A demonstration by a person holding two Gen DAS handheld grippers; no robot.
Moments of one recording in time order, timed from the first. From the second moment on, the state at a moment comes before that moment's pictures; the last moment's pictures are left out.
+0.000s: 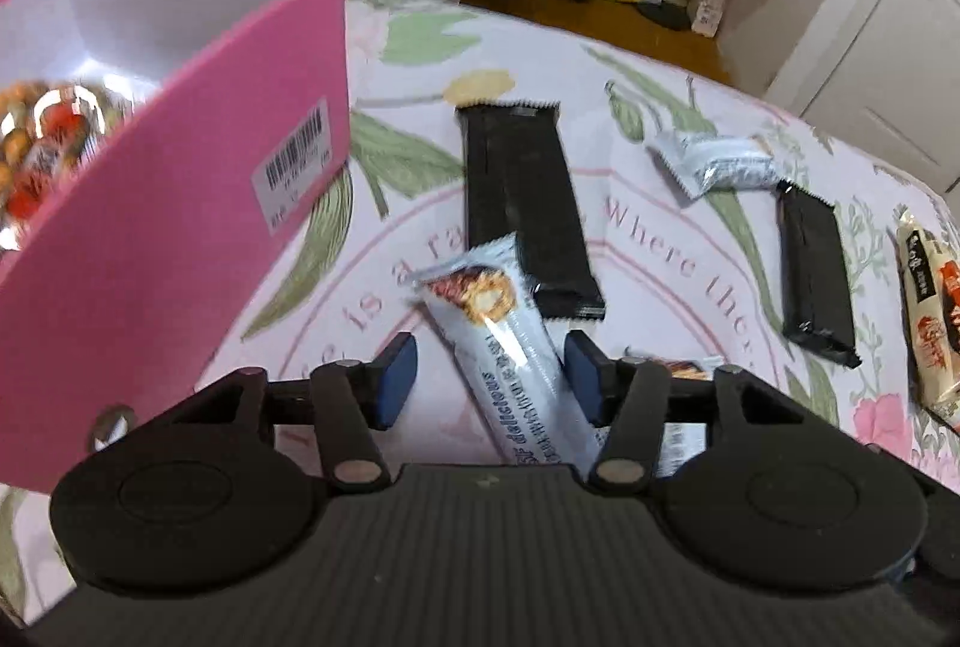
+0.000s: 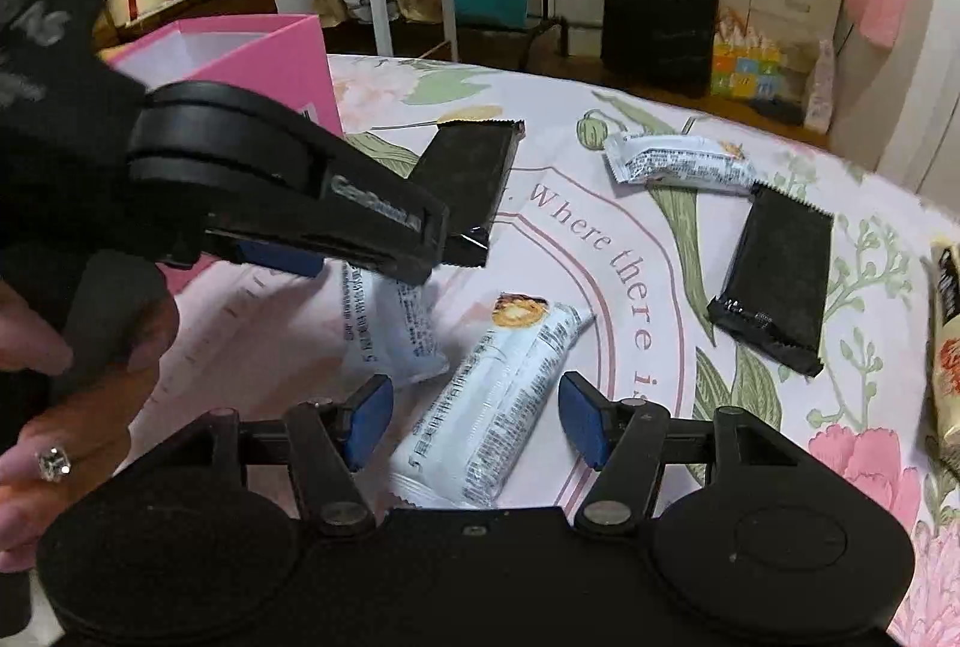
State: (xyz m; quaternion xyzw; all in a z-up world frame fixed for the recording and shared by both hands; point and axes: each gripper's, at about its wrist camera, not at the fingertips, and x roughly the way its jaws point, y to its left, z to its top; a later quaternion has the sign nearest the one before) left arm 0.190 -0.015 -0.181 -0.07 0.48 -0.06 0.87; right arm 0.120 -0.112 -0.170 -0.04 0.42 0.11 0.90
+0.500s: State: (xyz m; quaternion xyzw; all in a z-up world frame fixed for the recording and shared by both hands) left arm 0.177 -0.009 -0.177 -0.07 0.50 -0.11 0.86; right arm 0.093 -0.123 -0.159 -0.03 0.40 0.10 0.91
